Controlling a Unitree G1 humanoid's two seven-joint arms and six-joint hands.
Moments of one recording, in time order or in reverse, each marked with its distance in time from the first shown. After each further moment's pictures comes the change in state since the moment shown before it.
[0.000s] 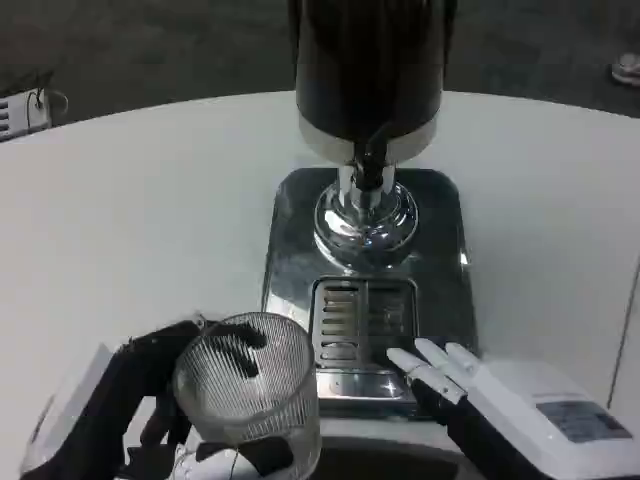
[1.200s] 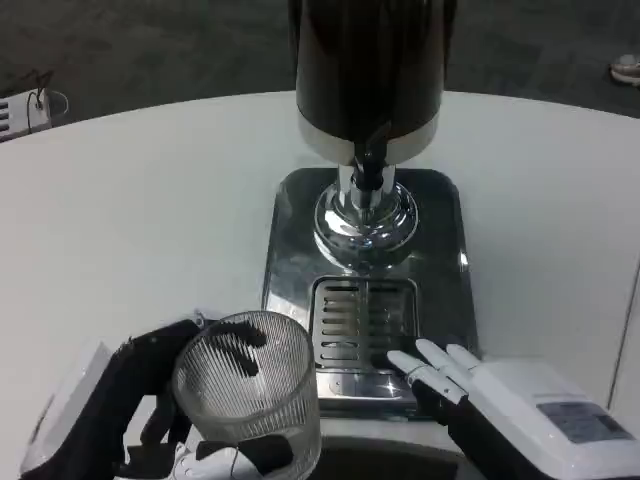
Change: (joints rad) left arm -0.002 -0.005 0.000 0.000 -0.001 0.000 0.000; right arm 0.003 0.017 0.000 0.000 -0.007 0.000 0.008
